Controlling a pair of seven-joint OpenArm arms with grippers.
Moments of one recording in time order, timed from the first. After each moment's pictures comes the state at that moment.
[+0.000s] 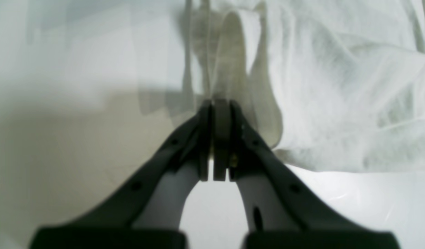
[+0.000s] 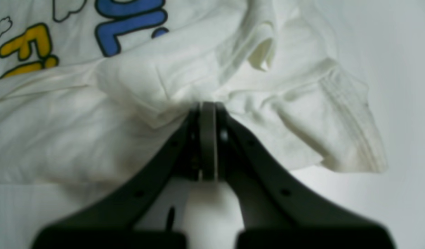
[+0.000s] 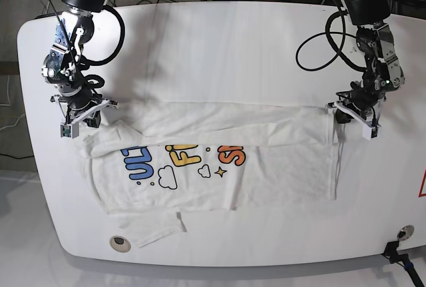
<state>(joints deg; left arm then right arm) -4.0 -14.1 -21.5 72.4 -22.7 -21.6 43.1 0.1 11.8 23.9 84.1 17.5 20.5 -40.8</state>
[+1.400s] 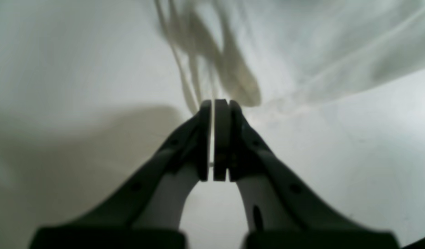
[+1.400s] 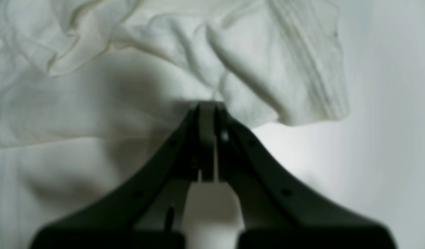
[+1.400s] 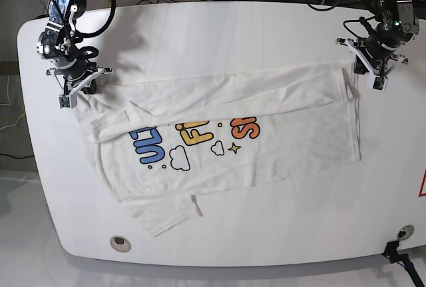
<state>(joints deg) 24.7 -22.4 -20.2 102.7 -19.4 -20.9 46.4 -9.9 15.6 23.8 83.5 17.5 22.3 -41.4</state>
